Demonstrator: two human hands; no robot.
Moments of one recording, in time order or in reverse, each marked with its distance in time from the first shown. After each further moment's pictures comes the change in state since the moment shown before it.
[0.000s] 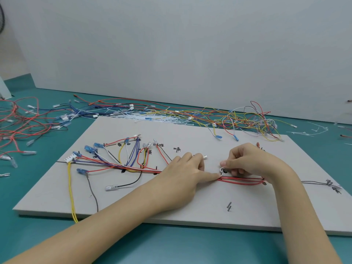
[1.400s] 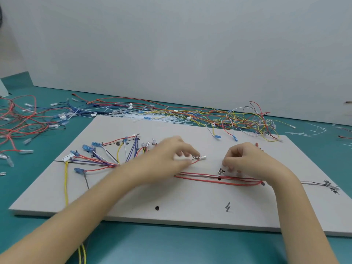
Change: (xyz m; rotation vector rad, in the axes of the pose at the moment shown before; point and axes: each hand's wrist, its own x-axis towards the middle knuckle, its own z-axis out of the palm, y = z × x) left_hand -0.004 -0.027 -0.046 -0.560 -0.014 -0.249; right_hand -0.011 -0.009 0.003 -0.083 0.089 -0.042
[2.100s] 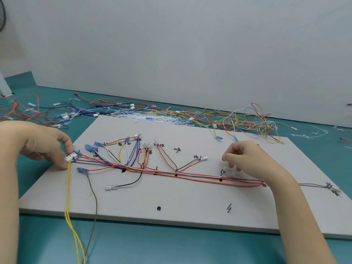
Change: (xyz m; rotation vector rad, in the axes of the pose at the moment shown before) left_hand -0.090 -0.148 -0.176 0.132 -0.163 -1.032; right_hand 0.003 -0.003 0.004 0.027 0.116 -0.021
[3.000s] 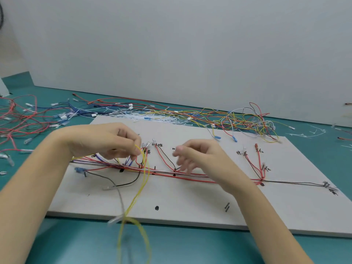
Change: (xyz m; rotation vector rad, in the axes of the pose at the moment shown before) left_hand -0.061 0.112 0.060 -0.214 -0.314 0.809; right_hand -0.021 -0.056 0.054 0.627 -0.255 -0.308
